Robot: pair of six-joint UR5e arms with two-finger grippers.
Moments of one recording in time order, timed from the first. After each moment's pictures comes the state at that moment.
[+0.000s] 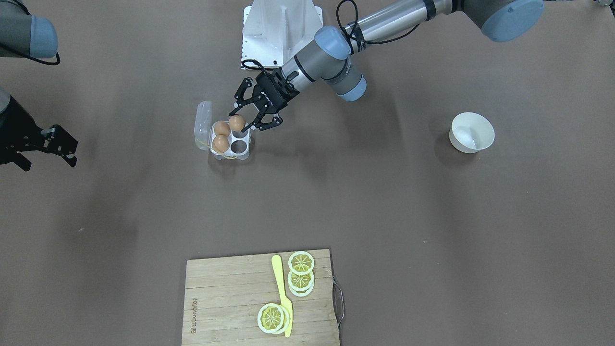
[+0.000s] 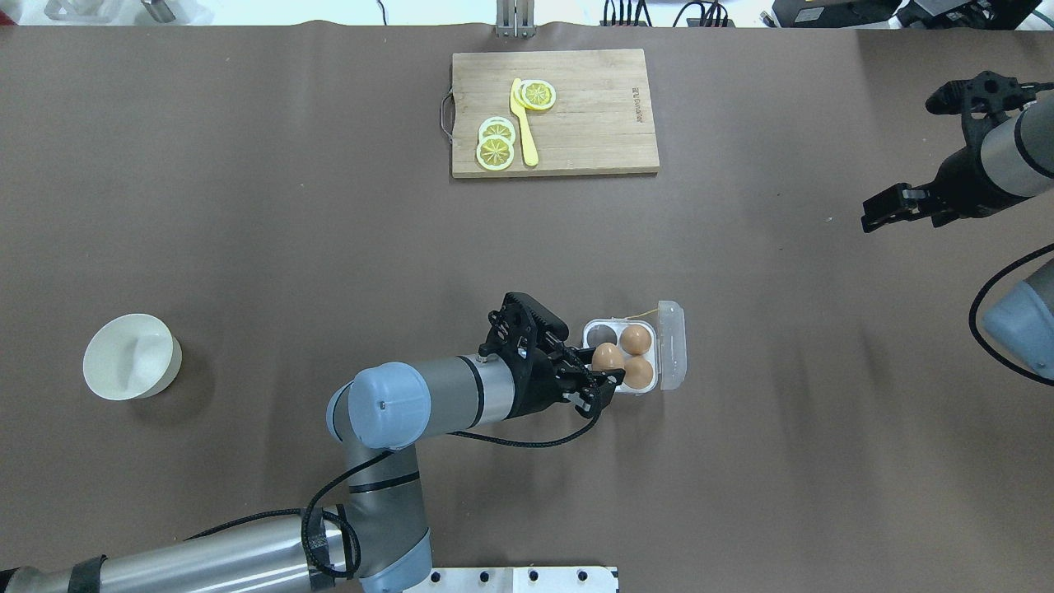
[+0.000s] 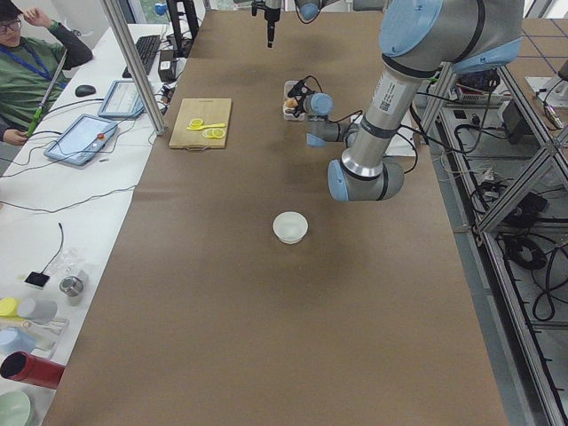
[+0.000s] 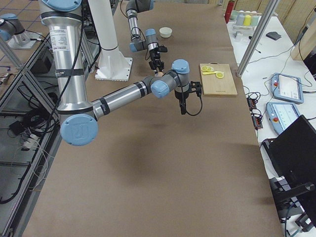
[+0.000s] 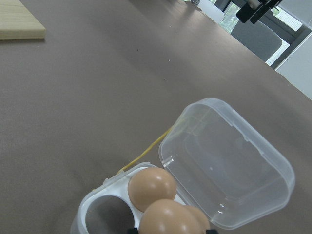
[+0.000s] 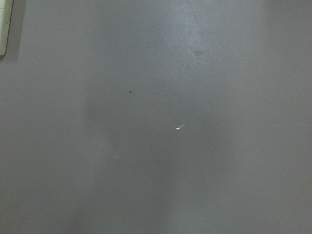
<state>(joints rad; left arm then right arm) -0.28 -2.31 -1.27 -2.85 -1.56 -0.84 1.04 -1.47 1.89 -1.38 2.13 0.70</state>
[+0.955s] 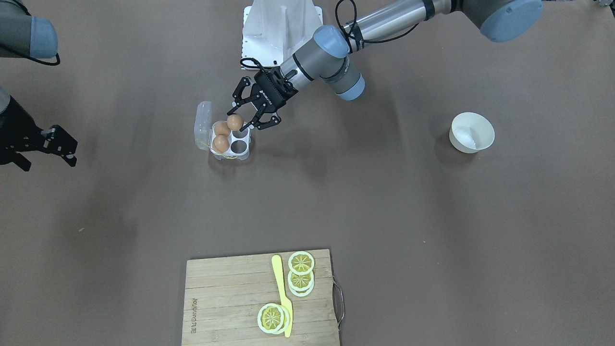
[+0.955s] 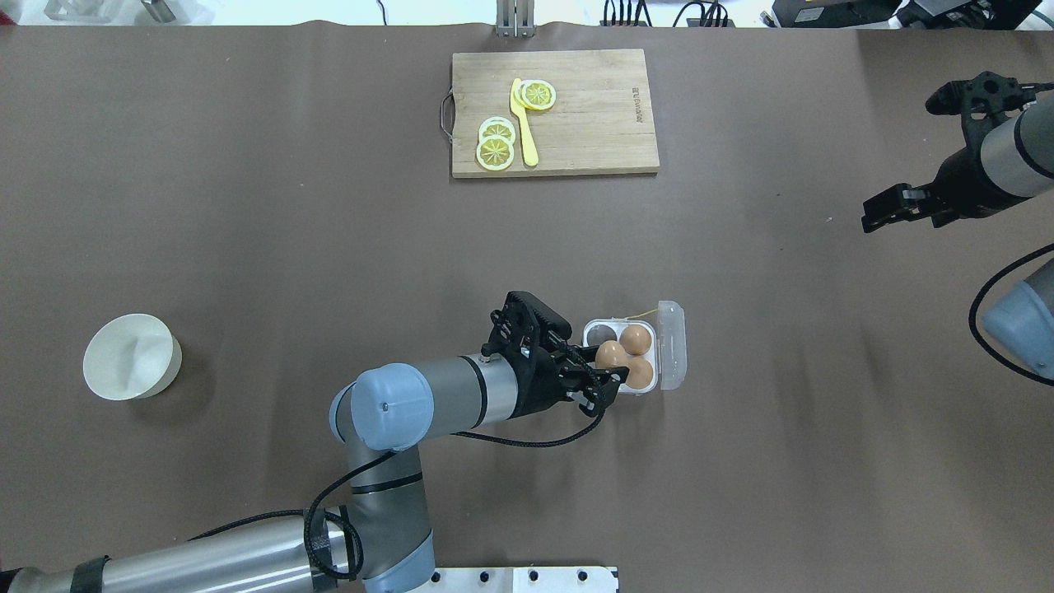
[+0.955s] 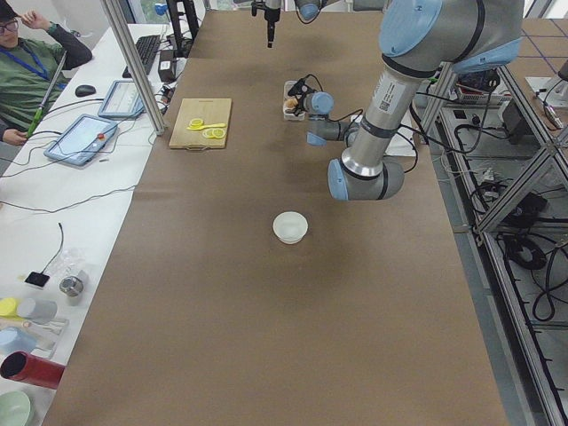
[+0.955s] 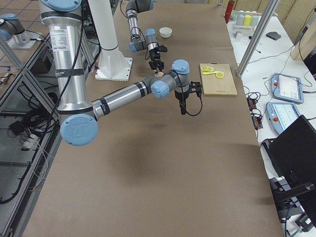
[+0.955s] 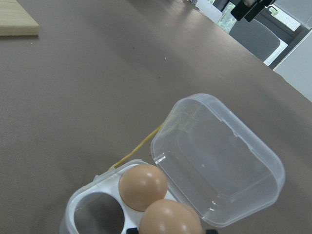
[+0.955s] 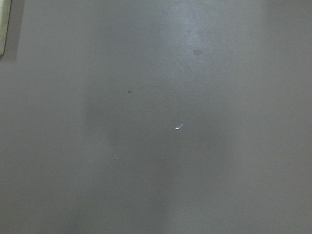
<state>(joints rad) -0.28 -2.32 -1.27 -2.86 -1.55 -0.84 1.04 -1.47 1.88 -1.38 2.13 0.70</state>
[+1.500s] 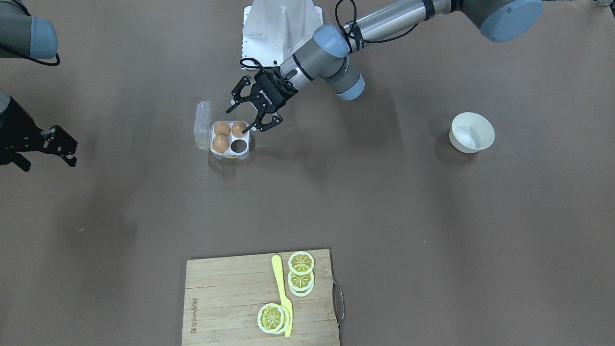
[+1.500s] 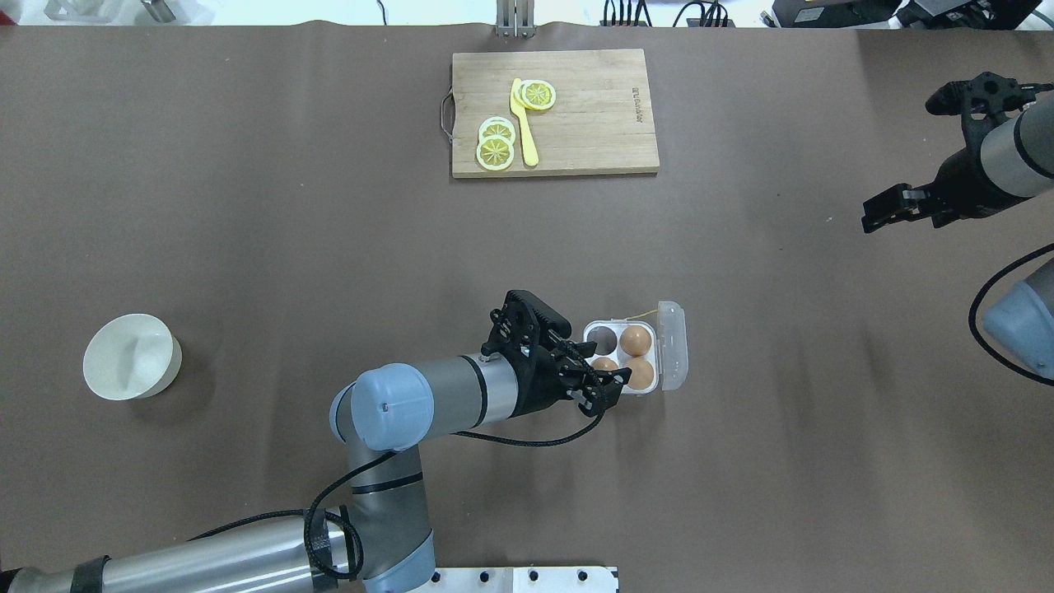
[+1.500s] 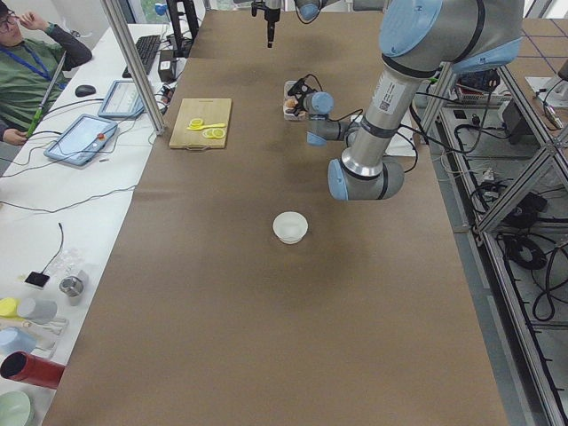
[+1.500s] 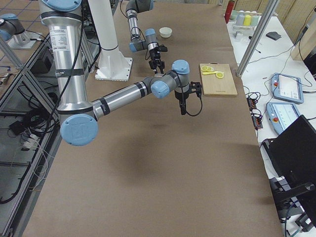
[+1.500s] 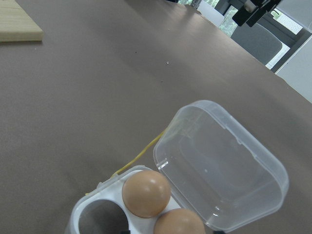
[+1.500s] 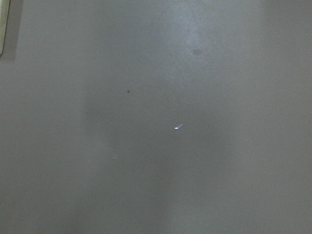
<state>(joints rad) -0.28 -2.32 -1.28 -2.85 -1.54 -0.84 1.04 -1.47 1.88 -1.38 2.13 0.70</state>
